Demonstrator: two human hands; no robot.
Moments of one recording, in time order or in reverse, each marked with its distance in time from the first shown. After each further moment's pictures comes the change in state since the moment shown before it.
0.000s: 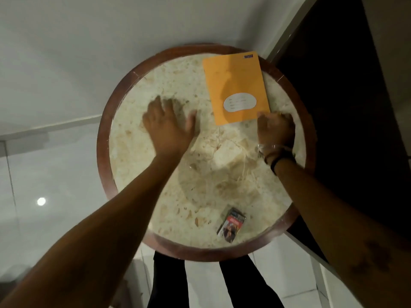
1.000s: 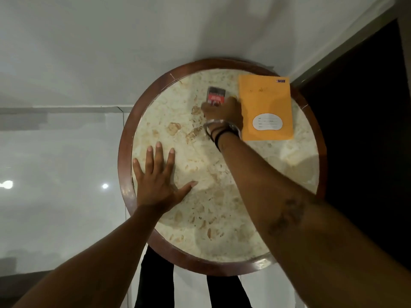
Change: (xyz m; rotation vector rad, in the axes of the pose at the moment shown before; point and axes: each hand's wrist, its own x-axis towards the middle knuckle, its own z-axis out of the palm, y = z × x) left_hand -0.092 -0.145 0.014 0.211 -0.198 0.141; right_hand -0.017 -0.196 0.095 0.125 -0.101 0.070
